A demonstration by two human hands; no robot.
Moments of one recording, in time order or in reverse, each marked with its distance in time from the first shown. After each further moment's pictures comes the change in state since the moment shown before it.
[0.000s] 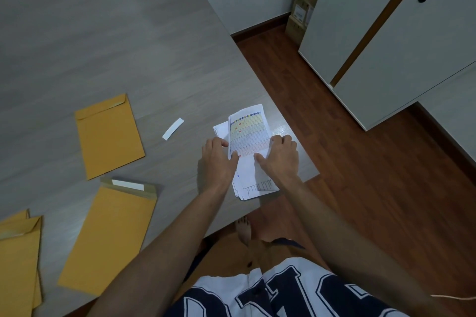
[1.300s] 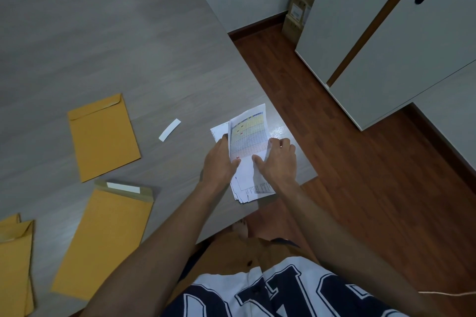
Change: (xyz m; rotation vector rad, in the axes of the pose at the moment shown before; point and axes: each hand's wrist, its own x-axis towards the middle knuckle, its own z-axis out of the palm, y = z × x) left_hand 0.013 0.003 0.004 0.014 -0.179 0.124; right_hand -0.006 -0.001 0.001 -0.009 0.014 0.026
